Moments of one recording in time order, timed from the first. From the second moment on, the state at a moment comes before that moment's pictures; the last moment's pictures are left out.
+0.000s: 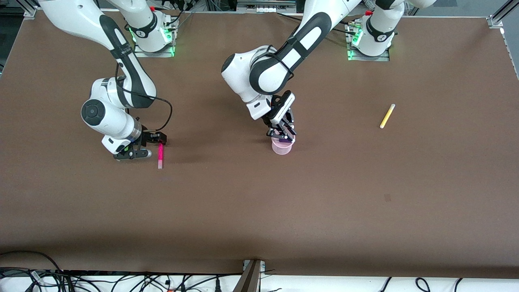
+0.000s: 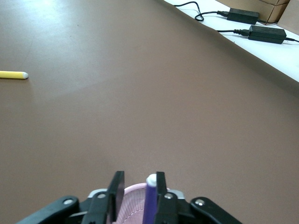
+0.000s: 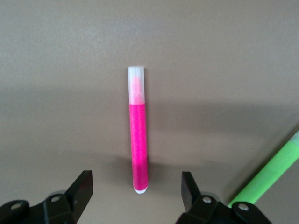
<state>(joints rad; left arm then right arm) -0.72 0.74 -0.26 -1.45 0.89 1.71 -2.35 0.14 0.38 0.03 -2.17 0.12 2.49 0.00</state>
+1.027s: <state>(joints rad) -0.42 0.50 -0.23 -1.26 0.56 1.63 -1.80 0.14 0.43 0.04 -2.21 0.13 2.59 0.00</state>
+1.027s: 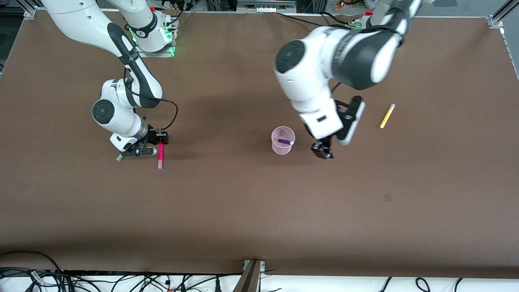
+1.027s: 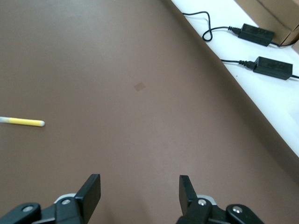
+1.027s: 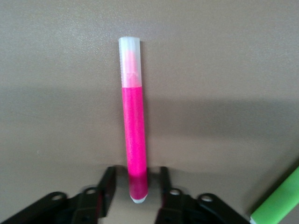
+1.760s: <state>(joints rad) -0.02 0.40 -0.23 -1.26 0.21 1.62 -0.78 0.14 0.43 0.08 -2.20 0.14 2.58 0.12</state>
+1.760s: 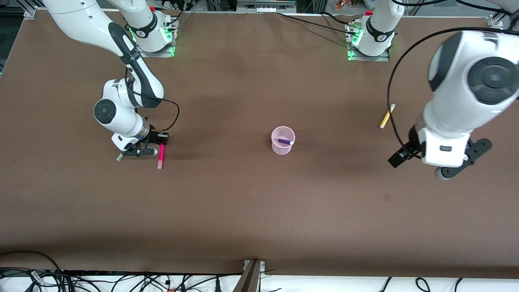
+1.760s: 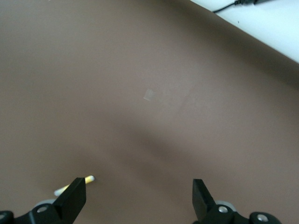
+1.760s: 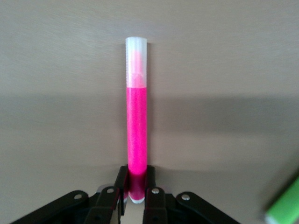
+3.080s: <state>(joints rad) 0.20 0.24 -0.24 -1.50 0.04 1.66 -0.29 0.33 0.45 0.27 -1.76 1.07 2.18 0.86</state>
